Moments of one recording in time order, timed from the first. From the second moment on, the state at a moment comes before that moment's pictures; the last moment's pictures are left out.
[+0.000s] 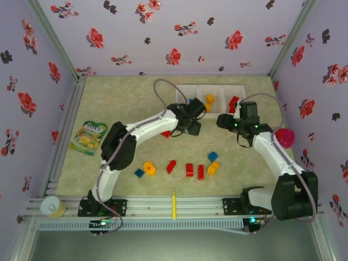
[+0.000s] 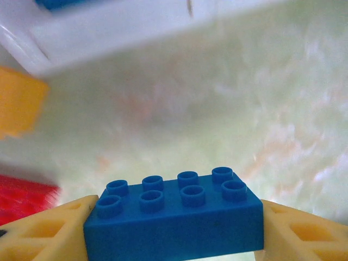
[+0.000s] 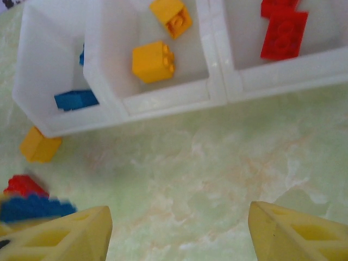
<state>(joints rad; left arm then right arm) -0.90 2.13 1.85 -0.85 -0.18 -0.53 0.17 1.22 0.82 -0.42 -0.18 0.39</state>
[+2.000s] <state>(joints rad) -0.76 2.47 2.30 -0.75 -0.26 -0.25 0.52 1.26 0.68 -0.62 -0.08 0.44</state>
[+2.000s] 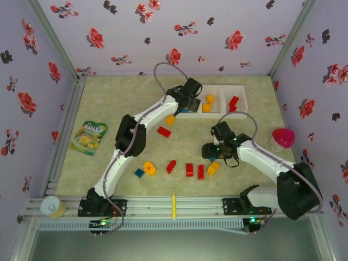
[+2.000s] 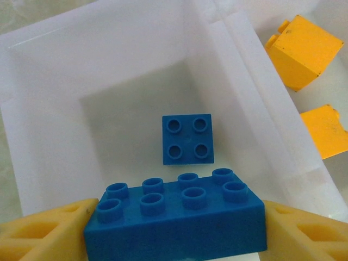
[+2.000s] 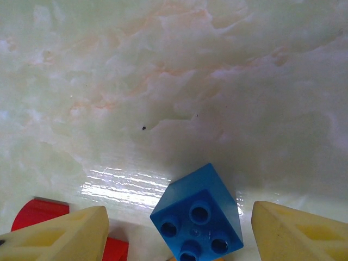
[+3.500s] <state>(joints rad) -0.76 1.96 1.69 -0.66 -0.34 -0.28 0.55 1.40 0.84 -0.63 0.04 0.40</state>
